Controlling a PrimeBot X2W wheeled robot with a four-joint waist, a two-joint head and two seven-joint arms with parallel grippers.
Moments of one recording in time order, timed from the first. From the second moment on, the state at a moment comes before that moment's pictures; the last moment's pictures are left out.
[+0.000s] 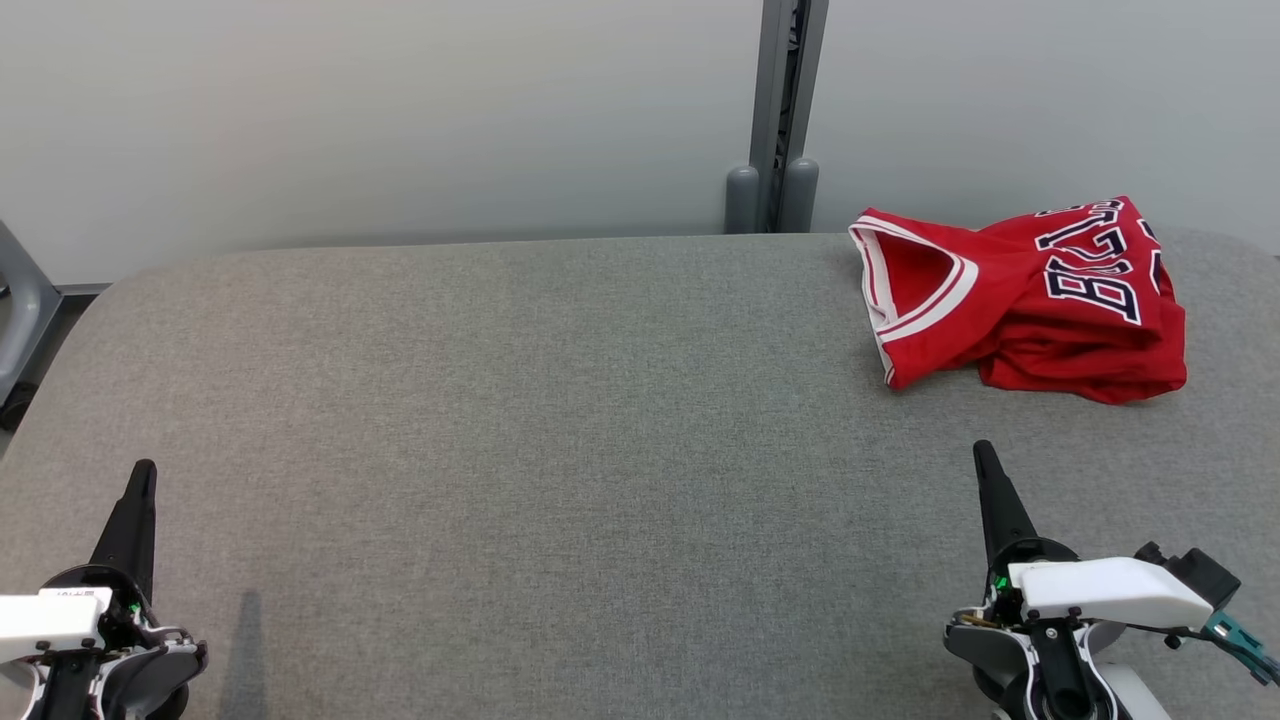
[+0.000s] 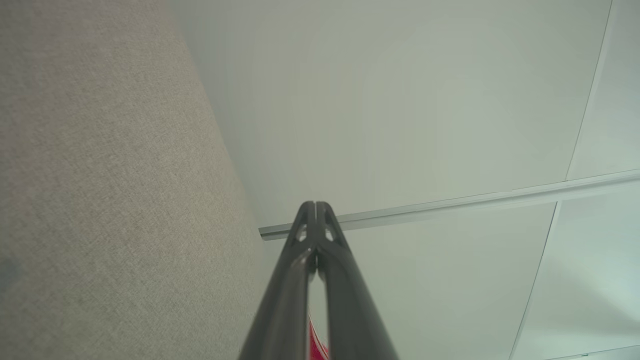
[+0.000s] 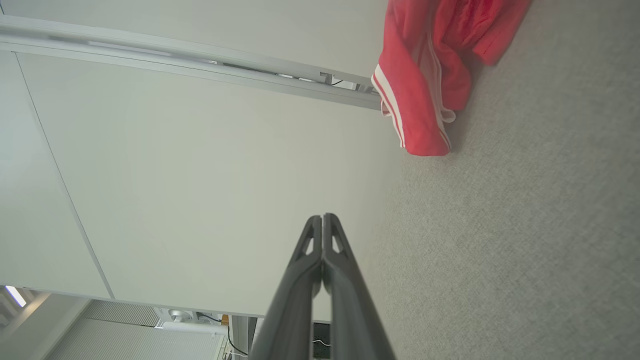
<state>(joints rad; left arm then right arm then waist) -0.17 0.09 0.39 0.35 -1.45 -0.11 0.34 -0.19 -0.06 0.24 0.33 1.54 0.13 -0.22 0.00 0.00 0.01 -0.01</state>
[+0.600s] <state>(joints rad) -0.21 0.09 0.44 0.37 -1.55 -0.13 0.40 -0.20 -0.05 0.25 0.33 1.65 0.13 -0.22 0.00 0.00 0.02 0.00</state>
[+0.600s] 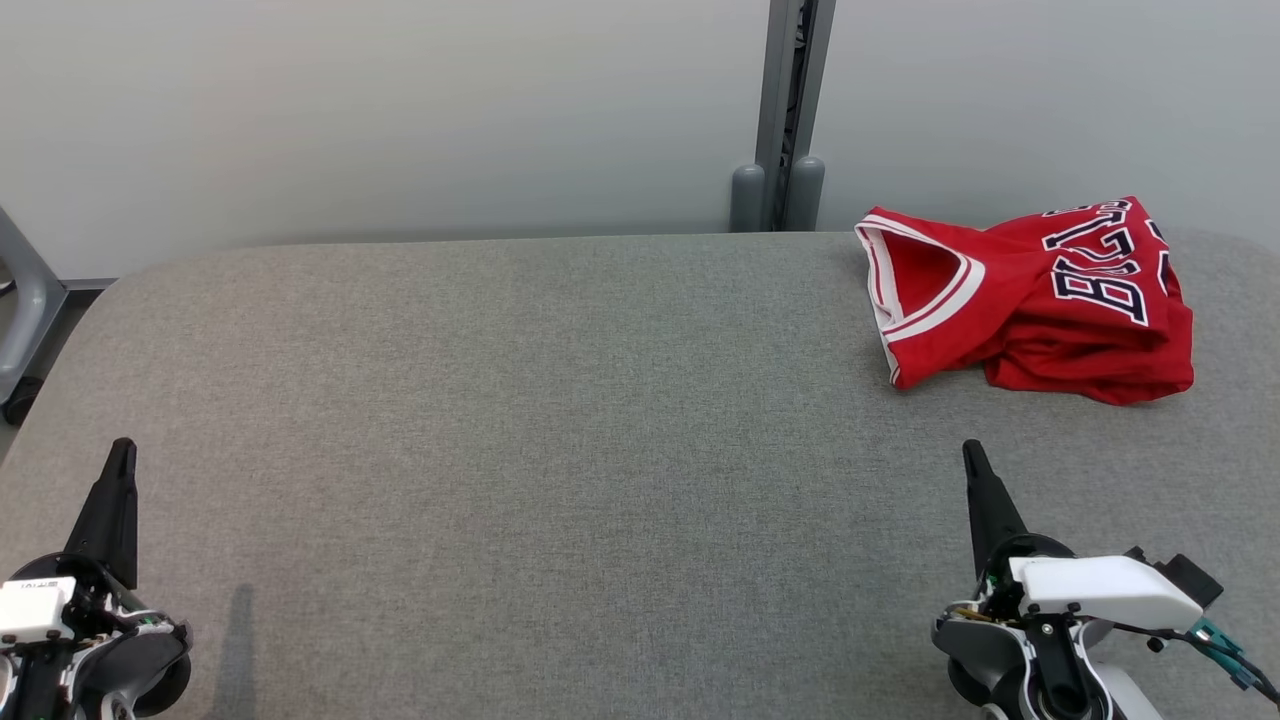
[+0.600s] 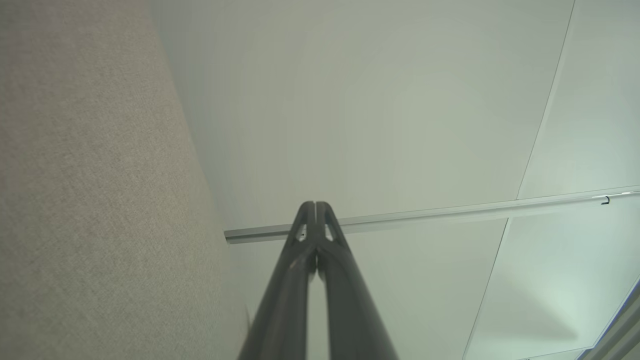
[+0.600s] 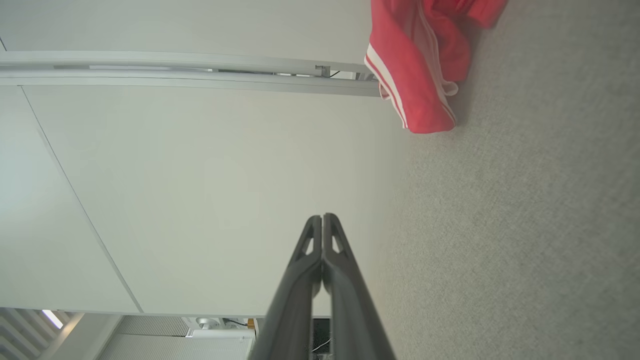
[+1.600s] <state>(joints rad) -0.21 0.09 0.45 0.37 -1.57 -0.13 0.41 -0.20 -0.05 0.25 0.33 1.67 0.13 -0.22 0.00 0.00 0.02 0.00</state>
